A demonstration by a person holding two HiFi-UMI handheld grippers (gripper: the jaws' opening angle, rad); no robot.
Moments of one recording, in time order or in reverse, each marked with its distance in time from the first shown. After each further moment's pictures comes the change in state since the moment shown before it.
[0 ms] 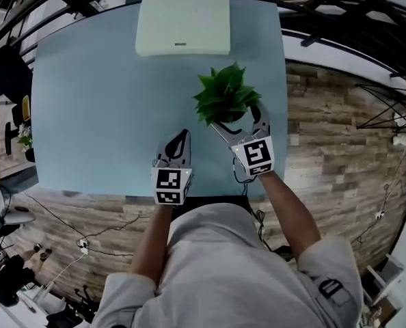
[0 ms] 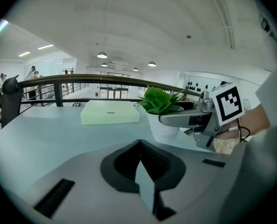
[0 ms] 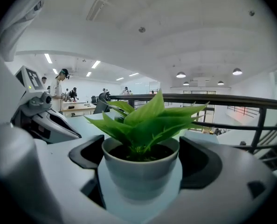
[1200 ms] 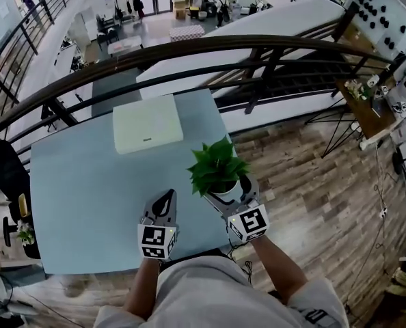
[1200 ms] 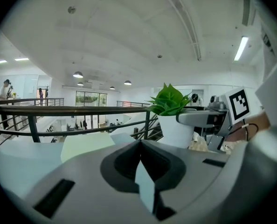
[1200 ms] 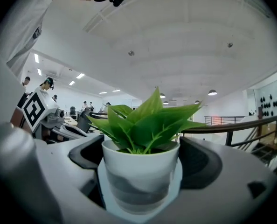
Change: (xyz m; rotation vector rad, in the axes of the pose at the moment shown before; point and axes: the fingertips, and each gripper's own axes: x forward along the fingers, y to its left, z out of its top) left arm -0.051 -0.061 0.114 0.186 -0.224 -0.256; right arm -0.145 -0.013 0.116 -0.004 -0.219 -0.271
